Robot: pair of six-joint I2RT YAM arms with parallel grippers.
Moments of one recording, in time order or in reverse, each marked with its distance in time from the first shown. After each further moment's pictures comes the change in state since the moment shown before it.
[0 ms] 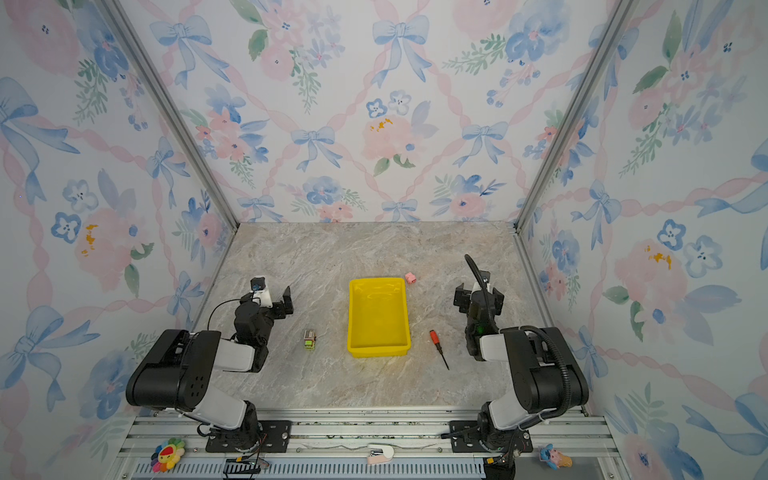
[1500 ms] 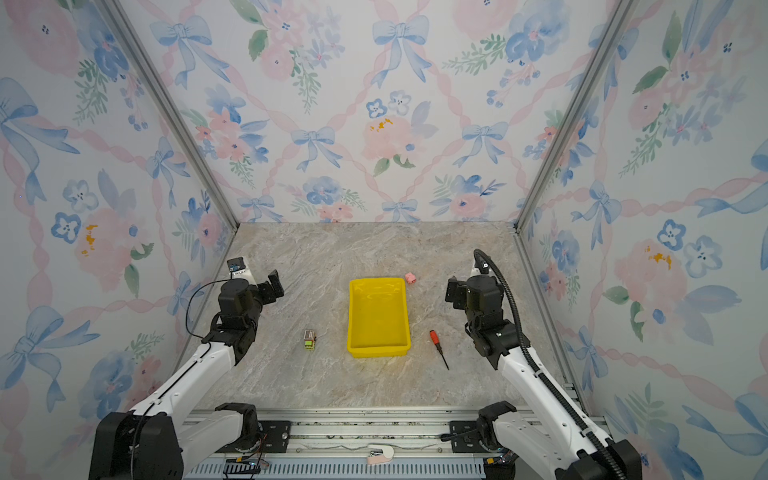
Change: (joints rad) left arm -0.035 -0.484 0.304 -0.920 -0.119 -0.256; right arm 0.238 -0.596 0.336 -1.090 0.072 0.175
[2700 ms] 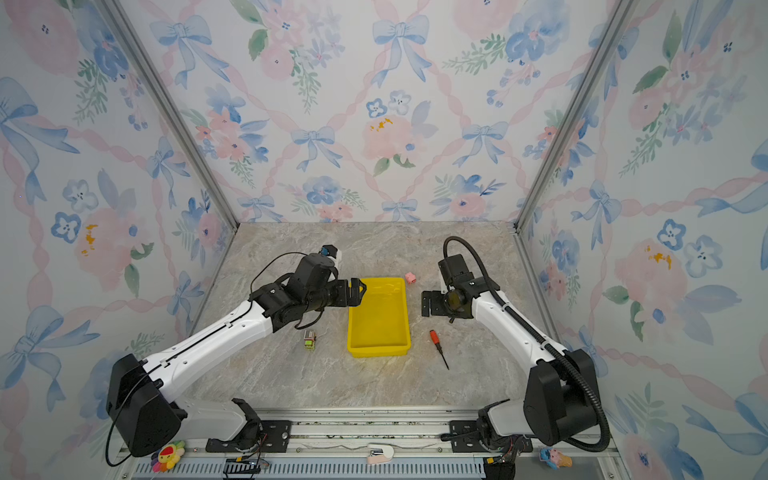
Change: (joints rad) left arm -0.635 0.309 0.584 -0.656 0.190 -0.303; right arm 0.008 0.460 0.317 -0.548 -0.451 0.121
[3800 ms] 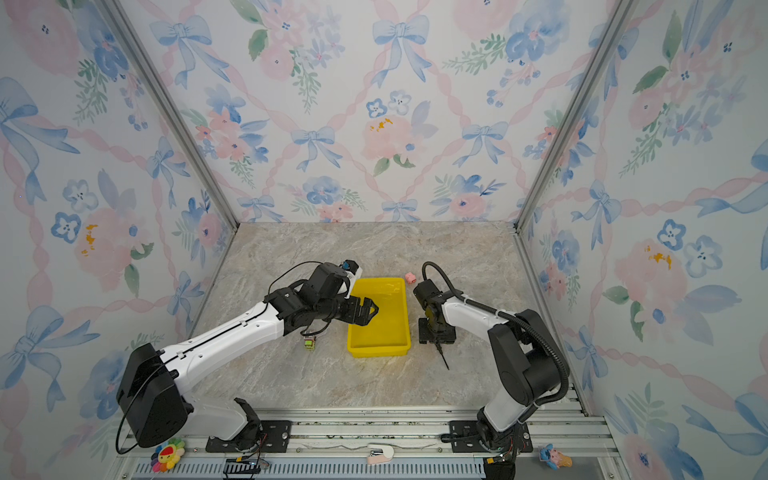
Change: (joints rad) left arm -0.026 0.031 -0.047 -0.009 0.146 0.124; right arm 0.146 0.237 -0.103 0.048 0.098 0.148
